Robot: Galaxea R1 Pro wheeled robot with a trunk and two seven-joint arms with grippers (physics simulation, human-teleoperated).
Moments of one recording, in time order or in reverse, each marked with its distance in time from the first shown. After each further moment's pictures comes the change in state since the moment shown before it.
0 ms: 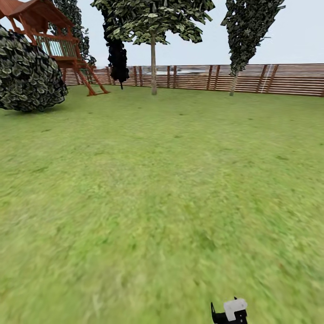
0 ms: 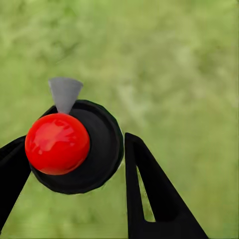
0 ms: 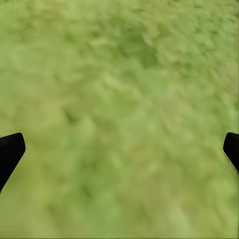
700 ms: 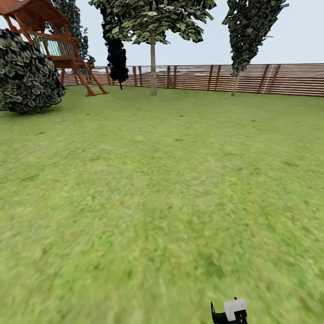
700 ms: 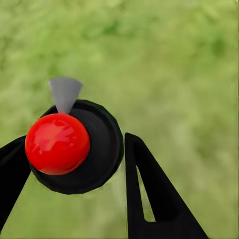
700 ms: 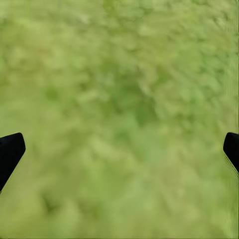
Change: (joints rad) left arm 0.000 0.001 0.000 0.000 -0.001 0.000 0.000; right arm 0.000 0.000 0.000 0.000 0.000 0.000 0.000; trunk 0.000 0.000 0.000
